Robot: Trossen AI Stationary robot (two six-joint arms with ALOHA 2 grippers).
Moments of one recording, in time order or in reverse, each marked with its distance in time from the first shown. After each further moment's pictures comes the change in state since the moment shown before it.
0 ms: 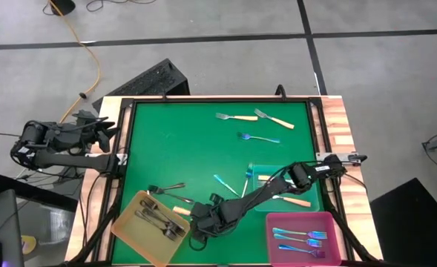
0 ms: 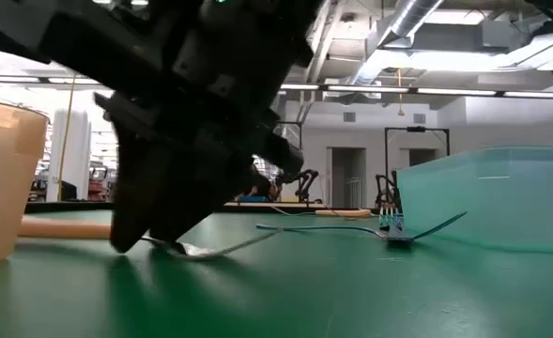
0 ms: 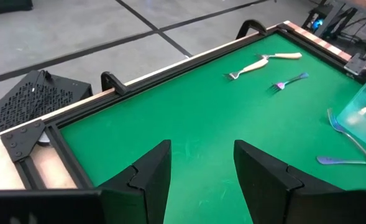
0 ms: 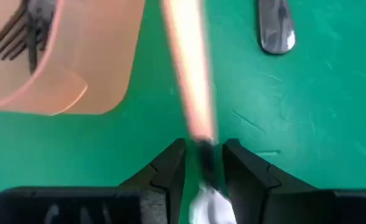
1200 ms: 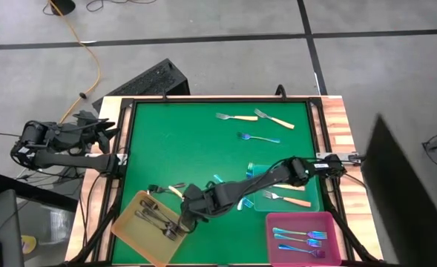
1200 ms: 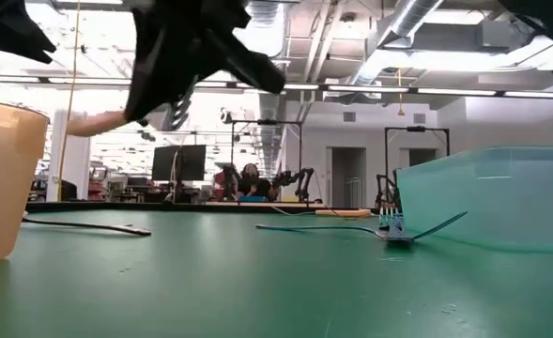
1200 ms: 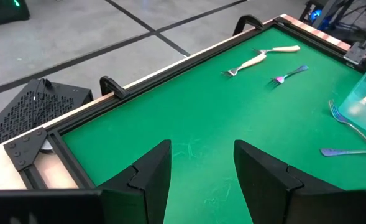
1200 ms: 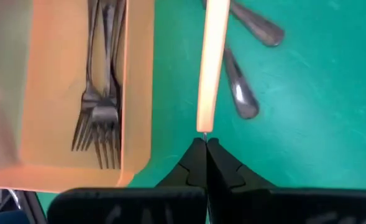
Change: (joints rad) left arm 0.000 0.000 0.000 0.002 0.009 0.061; right arm -0.076 -0.013 0.297 -0.265 -0.060 0.099
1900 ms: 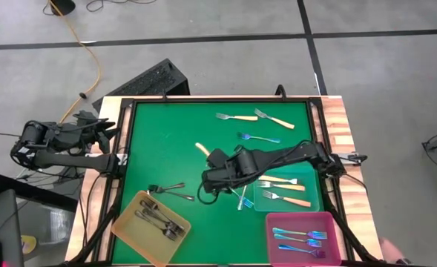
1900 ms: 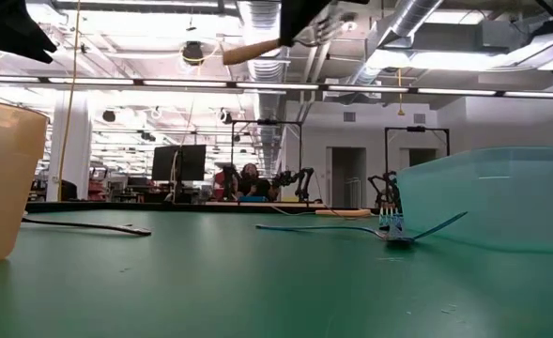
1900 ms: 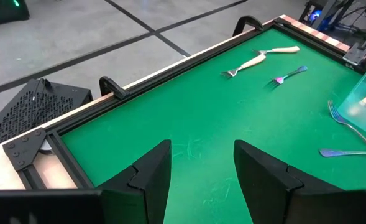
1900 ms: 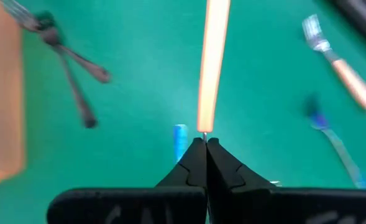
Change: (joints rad) left arm 0.000 0.000 0.000 0.004 0.001 0.000; right arm -0.083 -0.297 -0.012 -0.511 0.264 -0.009
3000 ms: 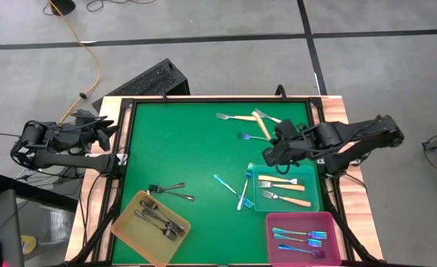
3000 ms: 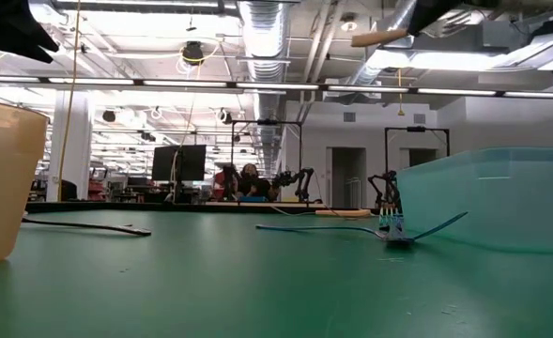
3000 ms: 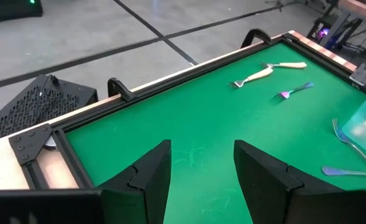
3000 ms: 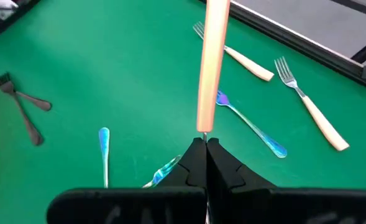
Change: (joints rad) left arm 0.000 0.000 0.000 0.003 -0.051 -0.070; right arm -0.012 -0.851 -0.876 0.169 0.121 0.163
